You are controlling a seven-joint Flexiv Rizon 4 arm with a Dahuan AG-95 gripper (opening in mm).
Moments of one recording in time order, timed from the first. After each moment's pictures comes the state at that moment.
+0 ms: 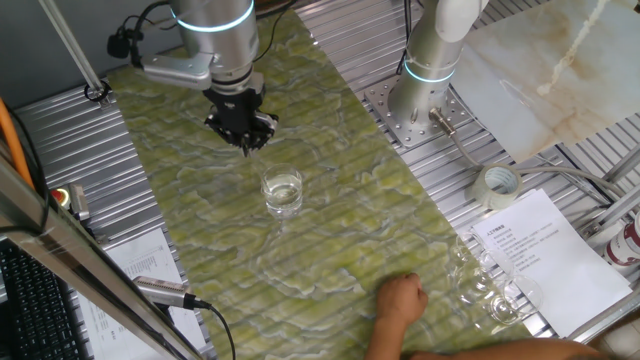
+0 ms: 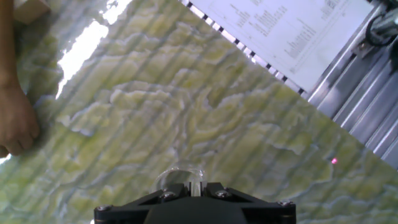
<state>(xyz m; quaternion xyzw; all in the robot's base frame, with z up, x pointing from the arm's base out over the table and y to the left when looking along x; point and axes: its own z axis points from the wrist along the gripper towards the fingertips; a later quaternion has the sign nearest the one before) 0.526 0.123 0.296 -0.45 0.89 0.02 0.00</state>
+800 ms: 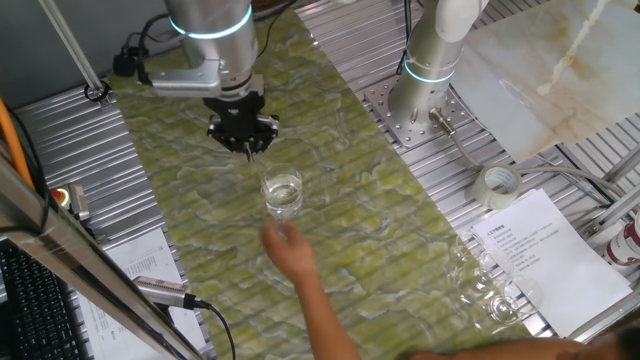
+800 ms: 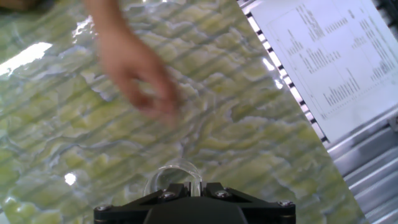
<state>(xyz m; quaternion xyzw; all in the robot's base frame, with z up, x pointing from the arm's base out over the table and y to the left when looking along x) 0.523 0.132 0.284 -0.51 0.86 0.02 0.00</state>
